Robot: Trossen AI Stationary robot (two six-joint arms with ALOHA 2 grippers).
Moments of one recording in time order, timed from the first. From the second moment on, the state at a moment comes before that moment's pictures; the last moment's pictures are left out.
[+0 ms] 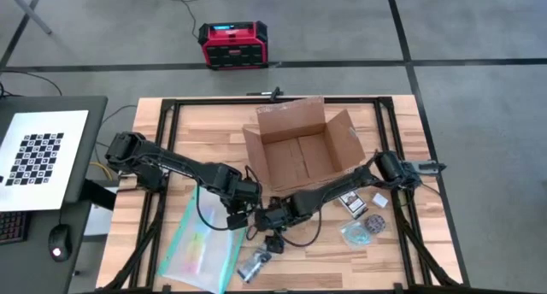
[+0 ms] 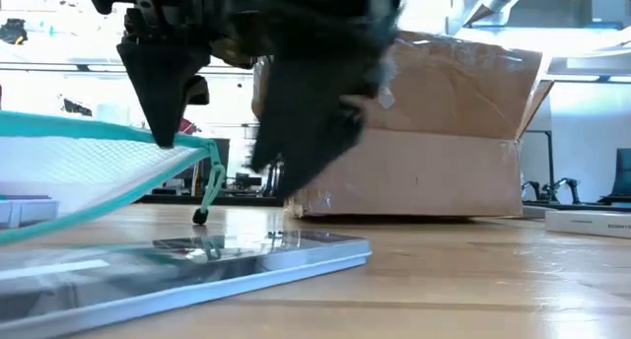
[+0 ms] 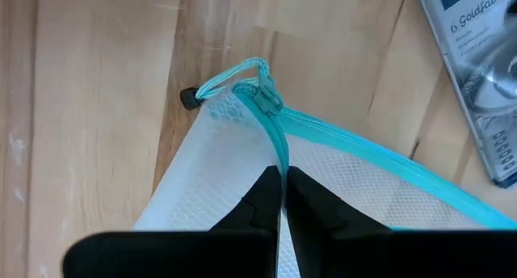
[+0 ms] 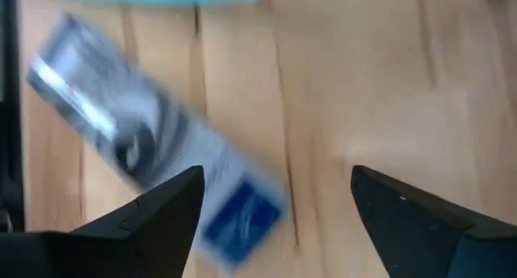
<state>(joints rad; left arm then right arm) -0.24 1.69 1.22 -0.89 0.07 -0.47 0.35 2.18 1.67 -0.57 -0.03 0.45</state>
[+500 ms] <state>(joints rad) -0.24 1.69 1.22 -0.83 0.09 -0.46 0.49 2.16 1.62 -0.64 0.11 0.58</state>
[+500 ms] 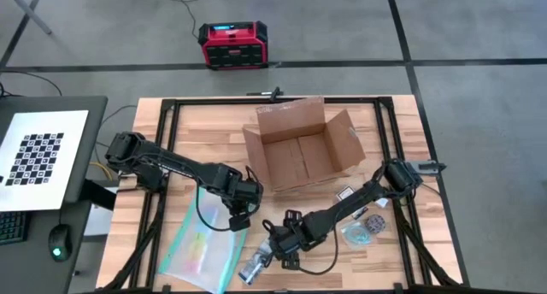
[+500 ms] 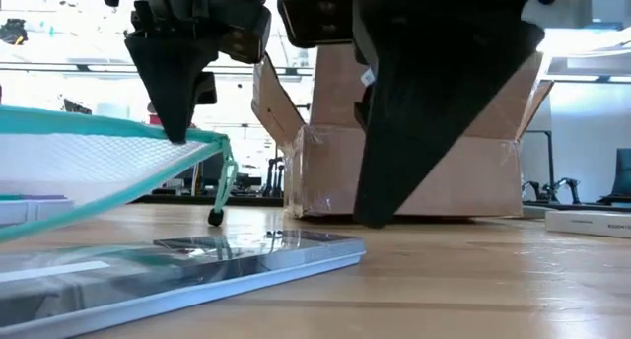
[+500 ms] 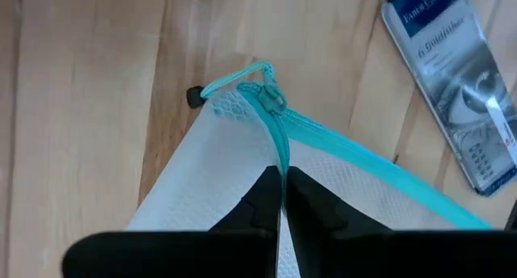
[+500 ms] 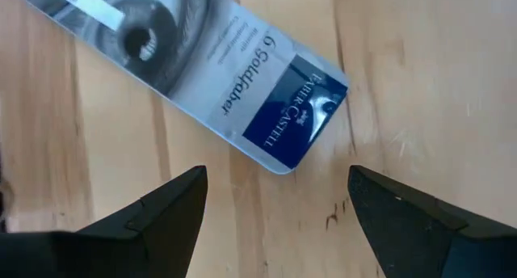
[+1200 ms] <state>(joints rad) -0.38 1.68 1.37 -1.02 -0.02 -0.85 0.45 2.14 1.62 -0.78 0.03 0.05</state>
